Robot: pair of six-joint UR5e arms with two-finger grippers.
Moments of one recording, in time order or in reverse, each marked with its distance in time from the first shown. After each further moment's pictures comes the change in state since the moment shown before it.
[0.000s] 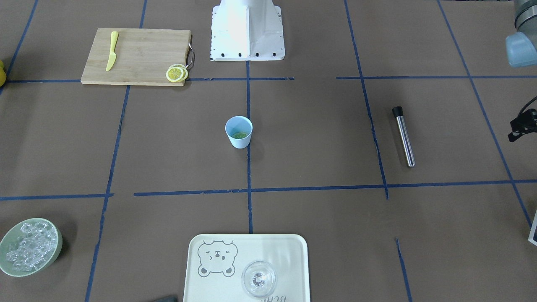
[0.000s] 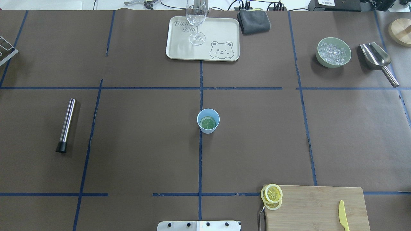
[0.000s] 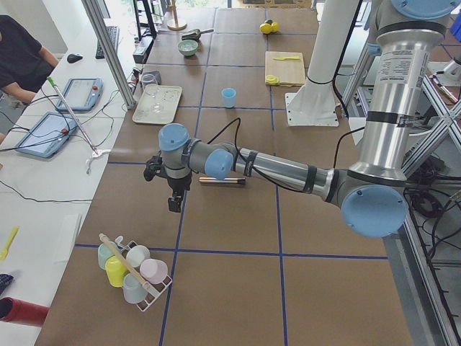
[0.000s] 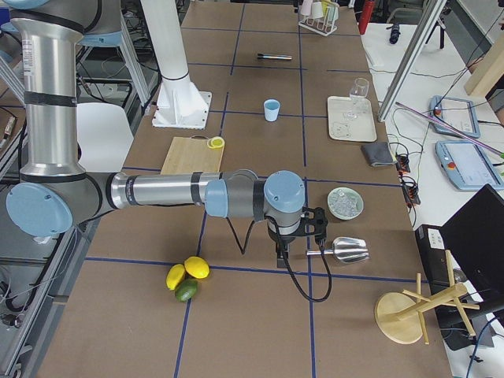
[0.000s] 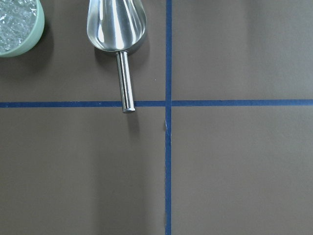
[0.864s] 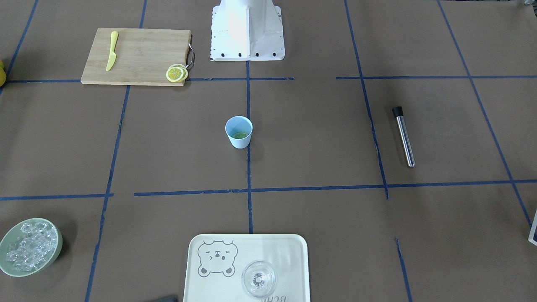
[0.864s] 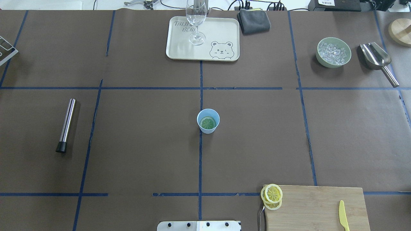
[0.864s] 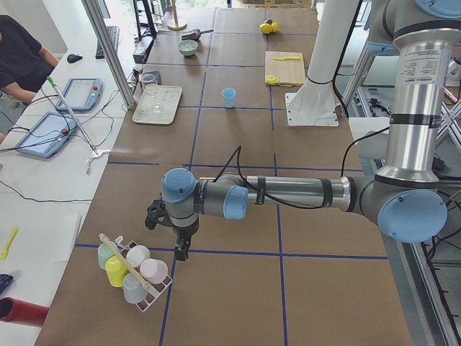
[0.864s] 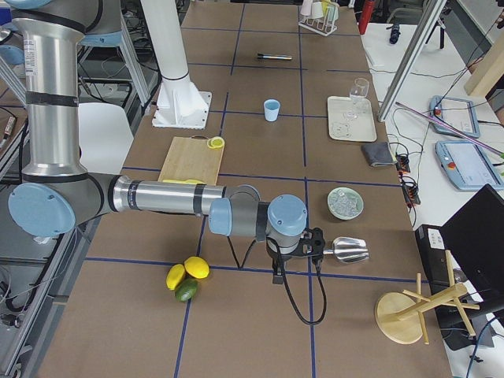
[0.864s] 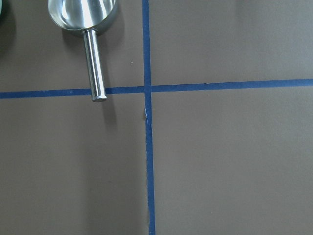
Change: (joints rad) left arm -0.159 0.073 0.096 -0.002 -0.010 0.149; right arm -0.020 0.009 -0.104 0.050 -0.002 0.003
